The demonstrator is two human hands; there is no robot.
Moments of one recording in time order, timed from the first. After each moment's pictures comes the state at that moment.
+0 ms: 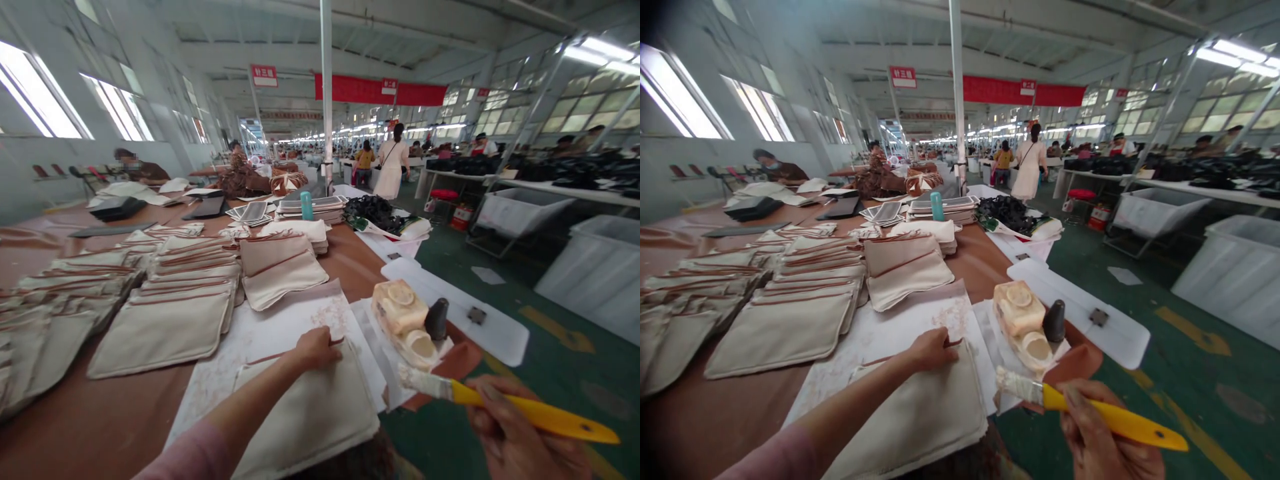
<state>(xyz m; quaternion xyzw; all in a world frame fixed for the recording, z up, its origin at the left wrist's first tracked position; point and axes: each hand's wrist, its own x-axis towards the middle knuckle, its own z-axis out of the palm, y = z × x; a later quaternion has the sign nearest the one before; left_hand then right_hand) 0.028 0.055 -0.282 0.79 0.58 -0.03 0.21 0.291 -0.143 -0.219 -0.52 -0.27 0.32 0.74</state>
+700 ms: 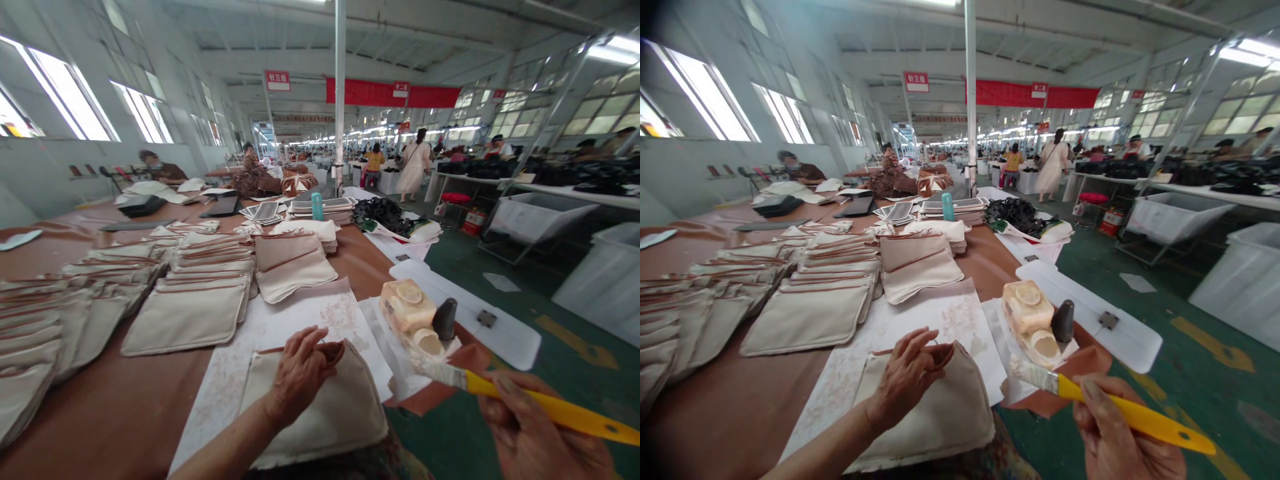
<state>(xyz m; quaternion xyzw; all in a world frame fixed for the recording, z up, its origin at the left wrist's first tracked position) -0.028 -0.053 -0.257 0.86 0.36 0.36 -0.04 0.271 -0.150 -0.192 -0.51 -0.20 0.30 0.78</state>
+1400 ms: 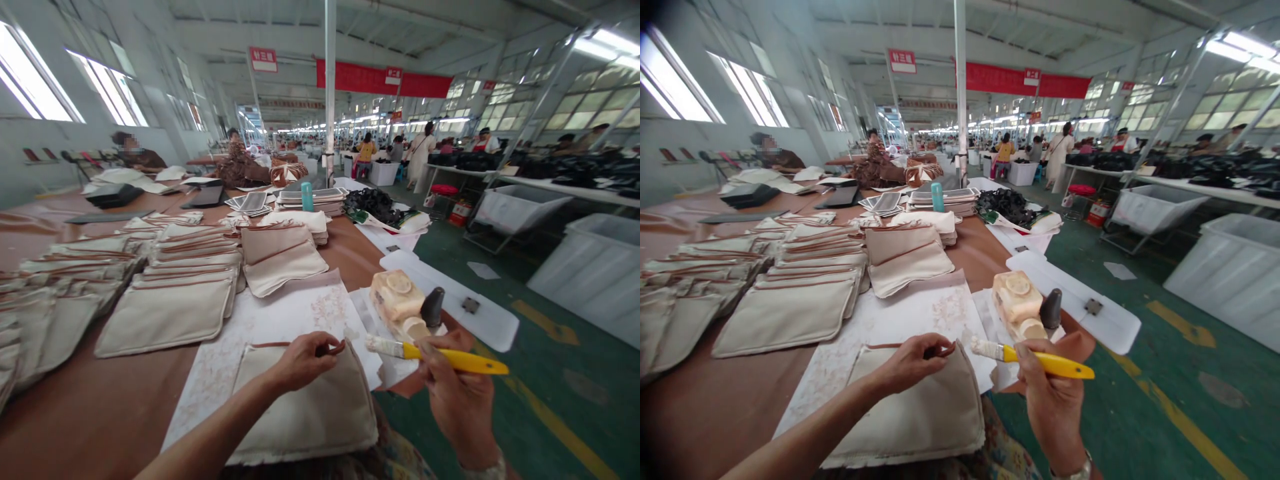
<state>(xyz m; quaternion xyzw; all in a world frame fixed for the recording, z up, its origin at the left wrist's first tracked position) -0.001 -0.021 -0.251 0.75 0.45 0.18 0.44 0.250 -0.111 -0.231 -0.51 -0.37 0.30 0.71</state>
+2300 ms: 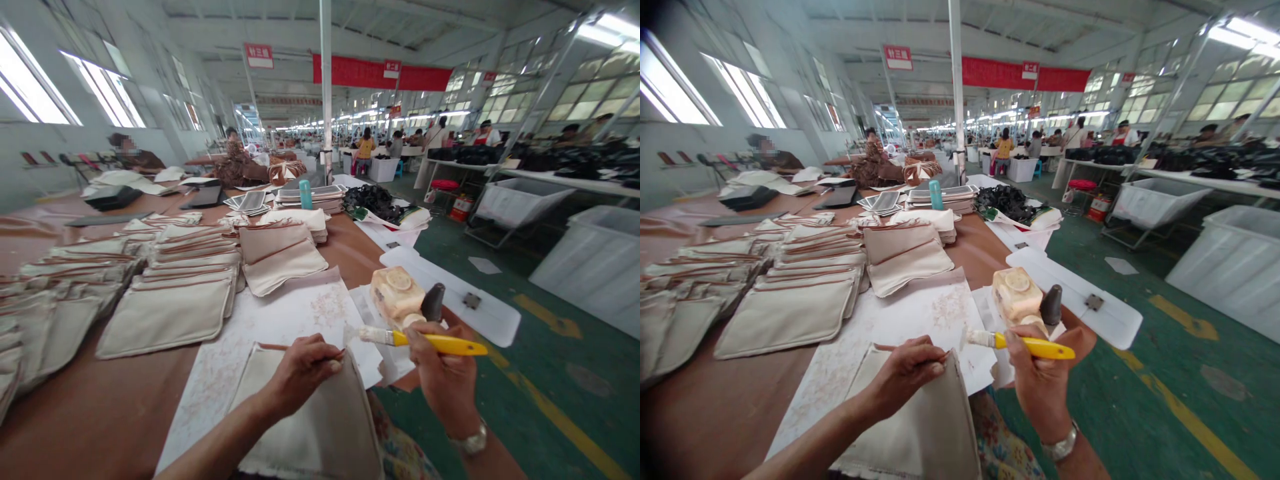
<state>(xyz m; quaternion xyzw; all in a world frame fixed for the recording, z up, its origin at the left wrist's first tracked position) -0.001 -0.050 -0.226 0.79 0.37 0.31 0.37 0.245 -0.090 -0.225 -0.50 -0.49 0.23 0.68</state>
